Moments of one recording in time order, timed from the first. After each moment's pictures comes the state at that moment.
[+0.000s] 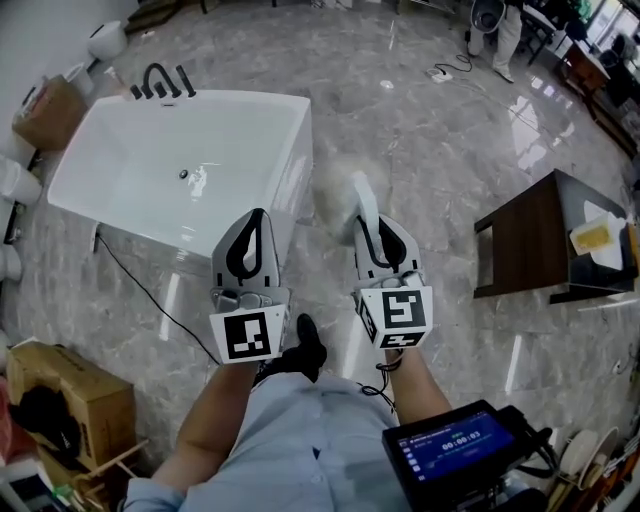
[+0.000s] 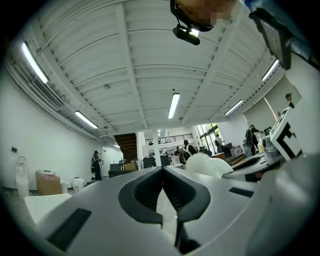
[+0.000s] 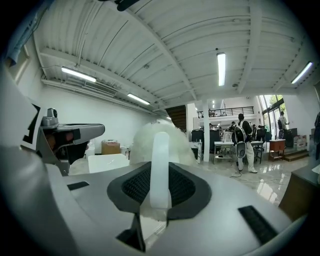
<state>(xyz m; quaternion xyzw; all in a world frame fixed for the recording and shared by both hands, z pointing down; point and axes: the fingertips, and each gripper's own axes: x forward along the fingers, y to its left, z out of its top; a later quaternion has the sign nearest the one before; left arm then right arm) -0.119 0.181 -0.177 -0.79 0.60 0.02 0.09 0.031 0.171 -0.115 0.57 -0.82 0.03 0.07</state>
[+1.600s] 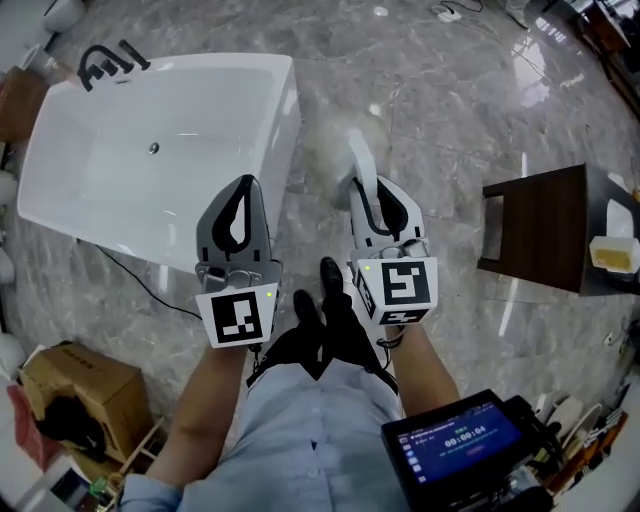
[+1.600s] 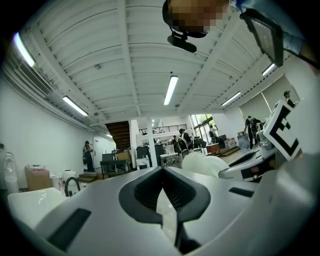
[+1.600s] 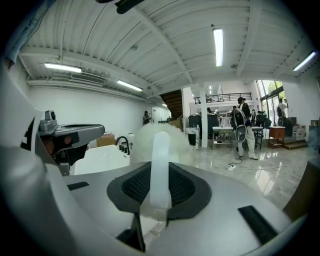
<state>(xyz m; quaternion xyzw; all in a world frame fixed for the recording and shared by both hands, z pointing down) -0.095 -0.036 -0.100 -0.81 0.58 -0.04 0.06 0.049 -0.035 -0.041 0.57 -0.81 0.10 0.12</state>
